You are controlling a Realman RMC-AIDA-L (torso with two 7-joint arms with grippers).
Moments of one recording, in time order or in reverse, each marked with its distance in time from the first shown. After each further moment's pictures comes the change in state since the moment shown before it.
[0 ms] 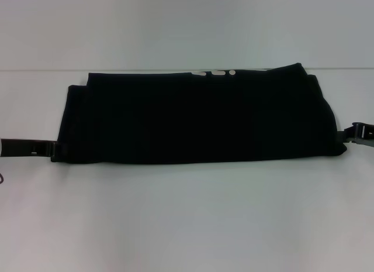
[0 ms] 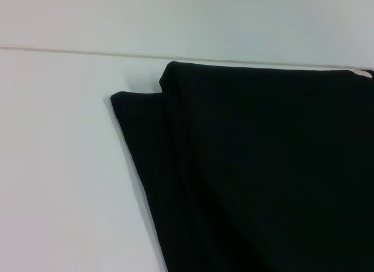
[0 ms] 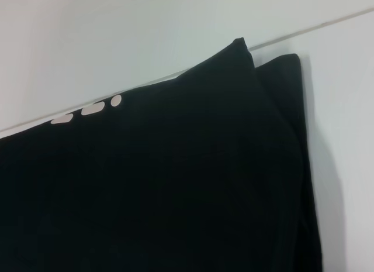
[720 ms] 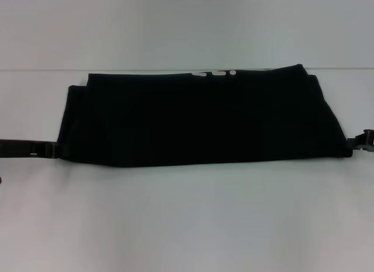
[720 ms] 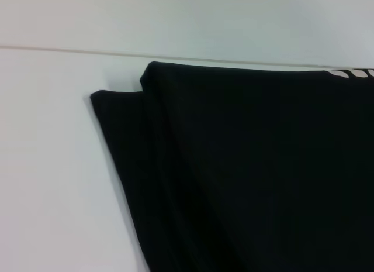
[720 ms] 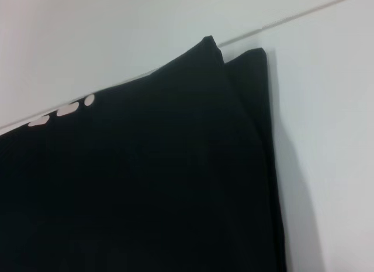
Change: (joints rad) left arm 0.009 -0.002 -0.009 0.044 -0.008 0.084 0.000; right arm -0.041 -0.006 0.010 -0.011 0.005 -0.005 -0.001
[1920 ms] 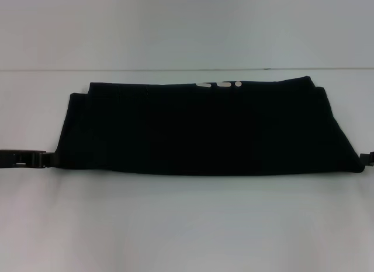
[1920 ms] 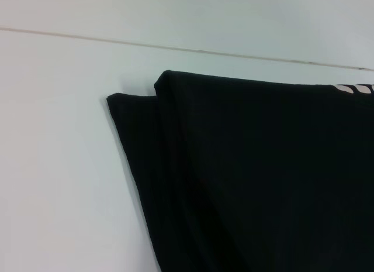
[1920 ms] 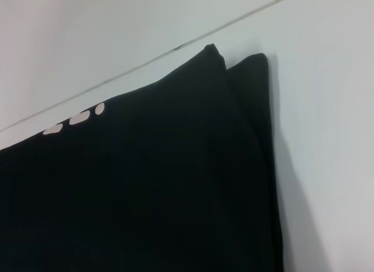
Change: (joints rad) left arm 0.045 -0.005 -0.054 0.073 -0.003 0.116 0.020; right arm -0.128 0.059 0.057 -0.189 0.003 -0.164 -0.010
